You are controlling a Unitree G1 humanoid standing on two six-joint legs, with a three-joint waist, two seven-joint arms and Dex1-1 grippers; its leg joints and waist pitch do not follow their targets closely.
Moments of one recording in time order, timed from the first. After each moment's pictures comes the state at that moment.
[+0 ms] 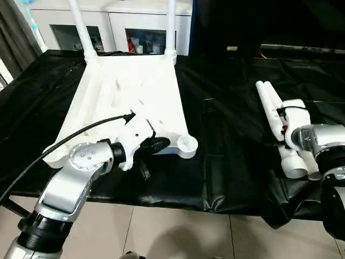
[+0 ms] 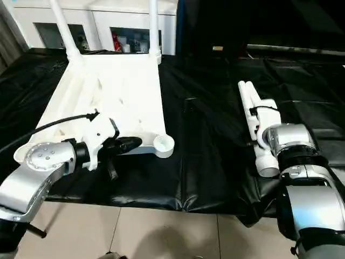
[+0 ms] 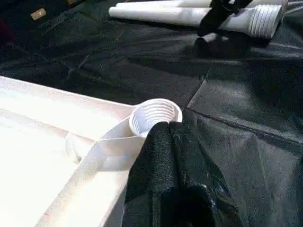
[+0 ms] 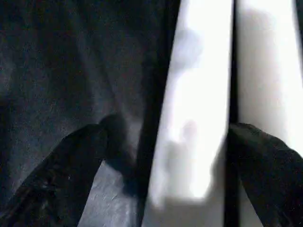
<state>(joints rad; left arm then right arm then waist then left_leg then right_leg) -0.33 0.47 -0.20 -0.18 -0.14 0.47 -0.80 -0.91 -0.52 -0.01 1.08 -0.01 0.68 0.38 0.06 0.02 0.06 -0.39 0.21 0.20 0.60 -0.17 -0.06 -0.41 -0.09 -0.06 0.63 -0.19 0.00</state>
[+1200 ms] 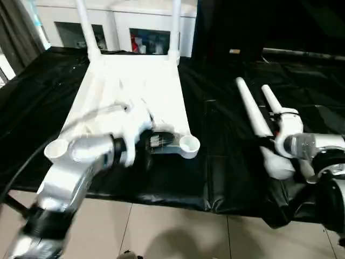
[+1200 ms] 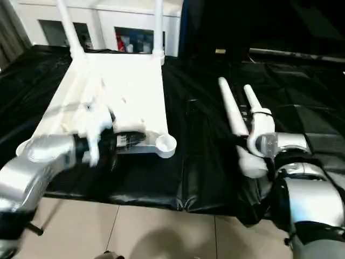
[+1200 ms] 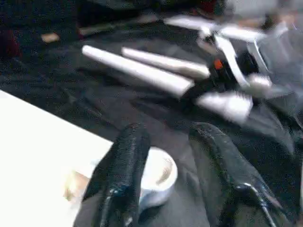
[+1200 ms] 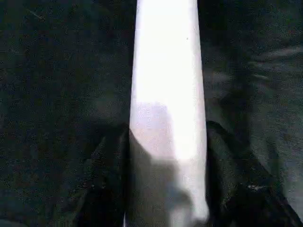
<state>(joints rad) -0.46 0.35 -0.07 -0.09 -0.33 0.61 -0.77 -0.94 -0.45 -0.22 1.26 0.16 0.54 0.50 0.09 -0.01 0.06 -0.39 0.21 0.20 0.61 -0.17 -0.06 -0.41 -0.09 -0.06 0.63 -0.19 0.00</state>
